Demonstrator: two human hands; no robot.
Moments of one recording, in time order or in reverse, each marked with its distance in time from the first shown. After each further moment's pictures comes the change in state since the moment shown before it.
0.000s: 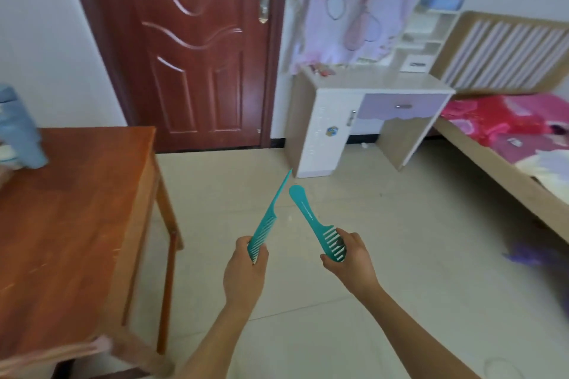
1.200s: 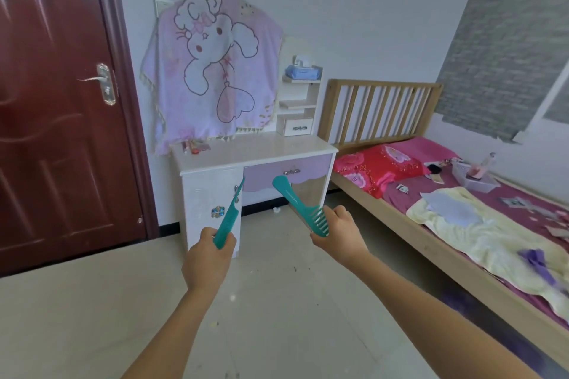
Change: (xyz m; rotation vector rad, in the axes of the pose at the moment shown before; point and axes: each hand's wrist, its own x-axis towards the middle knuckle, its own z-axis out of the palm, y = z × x) left_hand 0.155 0.331 0.334 0.041 0.043 0.247; right_hand 0.301 0.195 -0.354 -0.338 0.225 -0.051
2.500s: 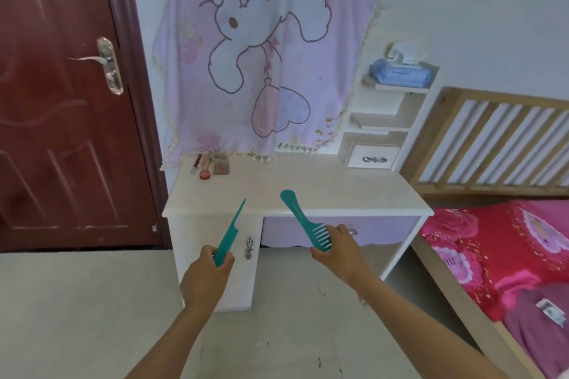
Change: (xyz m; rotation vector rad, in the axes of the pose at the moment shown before) left_hand 0.378 0.027 0.278 0.147 0.090 -0.316; right_hand 0.529 0.105 0.153 0.202 -0.252 -0.191
